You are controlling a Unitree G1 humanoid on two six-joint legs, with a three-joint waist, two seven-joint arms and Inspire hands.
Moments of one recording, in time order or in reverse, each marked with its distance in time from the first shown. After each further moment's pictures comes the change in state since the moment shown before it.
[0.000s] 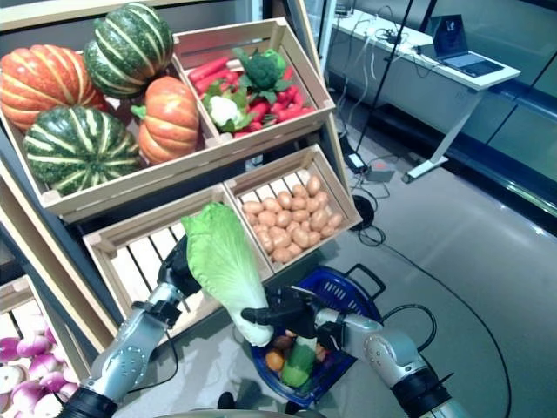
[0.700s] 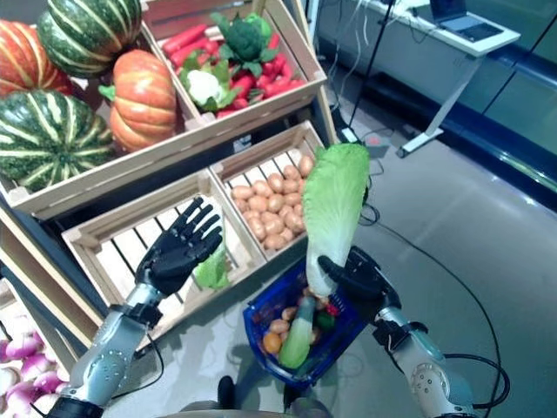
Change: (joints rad) left arm 0.062 0.007 0.157 -0.045 0.118 0.023 -0.062; right arm 0.239 0.081 -0.417 0.011 0.147 -0.359 -0.052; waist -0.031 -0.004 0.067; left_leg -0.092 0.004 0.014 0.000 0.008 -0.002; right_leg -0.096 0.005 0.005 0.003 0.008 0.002
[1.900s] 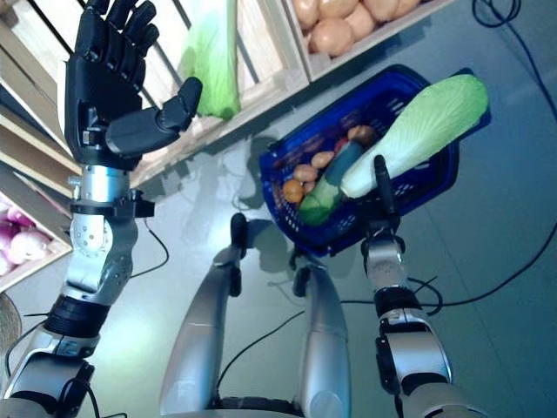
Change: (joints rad) left arm -0.573 0.084 -0.032 0.017 0.440 -0.415 0.343; right arm -0.824 0.124 0.014 0.842 0.489 -0.305 -0.220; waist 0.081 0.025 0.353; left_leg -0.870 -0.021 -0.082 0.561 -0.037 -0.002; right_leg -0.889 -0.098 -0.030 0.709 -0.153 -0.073
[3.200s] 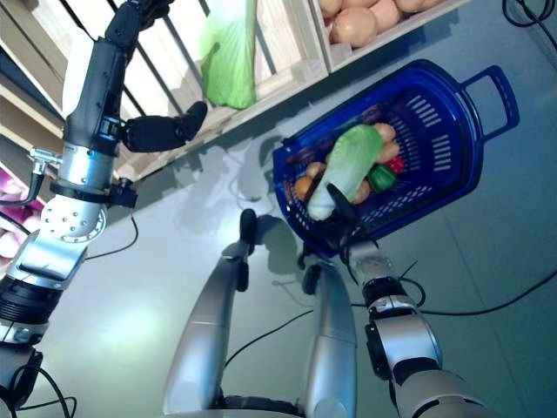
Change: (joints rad) left arm -0.089 0.350 -0.052 0.000 0.562 0.172 0.161; right arm -0.057 0.034 0.064 0.147 0.201 0.187 -0.151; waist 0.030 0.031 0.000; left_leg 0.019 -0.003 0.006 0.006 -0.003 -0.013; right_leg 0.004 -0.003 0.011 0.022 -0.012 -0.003
